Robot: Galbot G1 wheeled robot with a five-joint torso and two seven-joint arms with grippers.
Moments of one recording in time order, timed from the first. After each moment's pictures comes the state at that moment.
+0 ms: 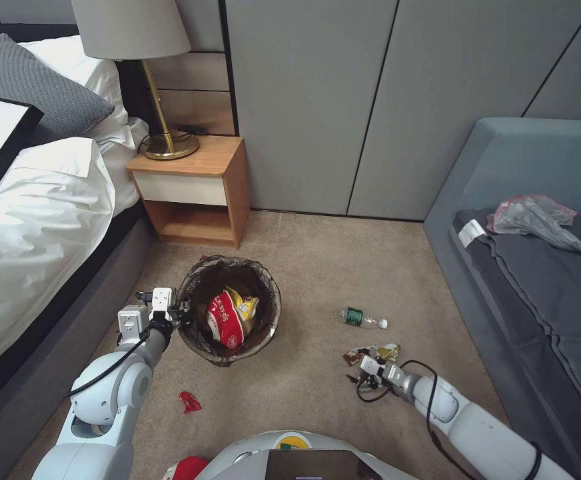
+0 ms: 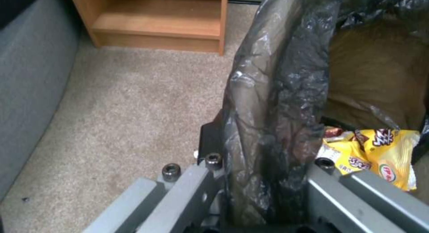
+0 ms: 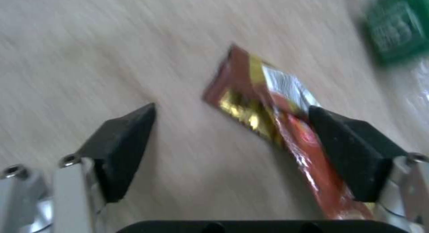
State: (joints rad) left arm 1.50 -1.33 -0.68 -2.22 -0.35 0.74 -0.01; right arm -1.18 0.85 -0.01 1.29 -0.04 -0.10 -0.32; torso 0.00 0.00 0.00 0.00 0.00
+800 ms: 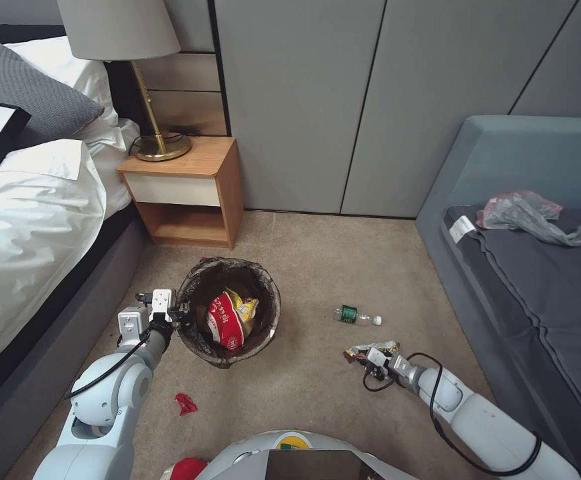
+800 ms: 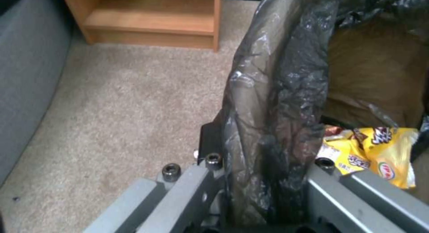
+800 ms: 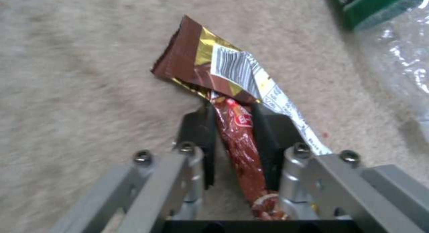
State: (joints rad) left arm 1.50 -1.34 -0.69 -2.22 -0.34 0.74 -0.01; right arm -1.14 0.85 0.00 1.25 -0.01 -0.08 -0.32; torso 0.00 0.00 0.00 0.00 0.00
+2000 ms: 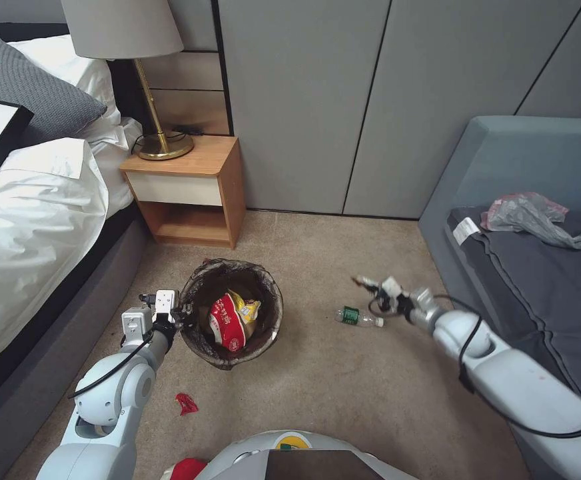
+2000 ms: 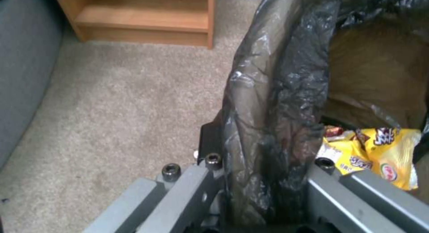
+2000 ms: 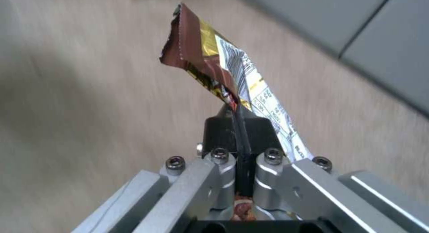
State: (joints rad) left arm 1.50 -1.34 -0.67 -2.21 -0.34 0.74 -0.01; right arm -1.09 0.73 0.23 1.69 0.44 -0.26 -0.25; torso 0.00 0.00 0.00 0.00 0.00
